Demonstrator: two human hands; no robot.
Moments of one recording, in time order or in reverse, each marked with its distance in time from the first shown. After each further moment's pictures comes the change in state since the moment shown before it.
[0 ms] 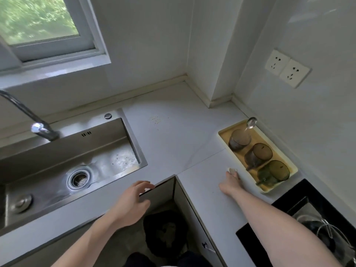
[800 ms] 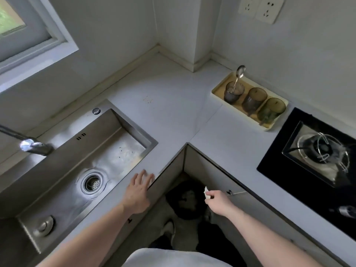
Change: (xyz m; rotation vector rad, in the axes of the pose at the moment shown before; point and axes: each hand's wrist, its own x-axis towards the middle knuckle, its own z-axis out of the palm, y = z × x) left_hand 0.016 -0.135 -0.026 0.655 -0.304 0.023; right_hand -0.192 -0.051 0.200 0.439 -0.217 0.116
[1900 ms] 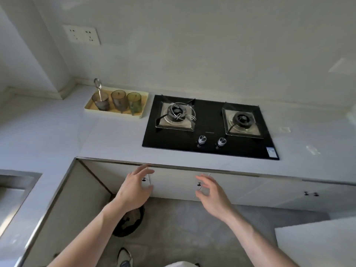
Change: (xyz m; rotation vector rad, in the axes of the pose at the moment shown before) left_hand -0.150 0.295 0.061 -0.049 0.032 0.680; right_hand -0.280 0.263 -0.016 0.541 0.724 -0.170
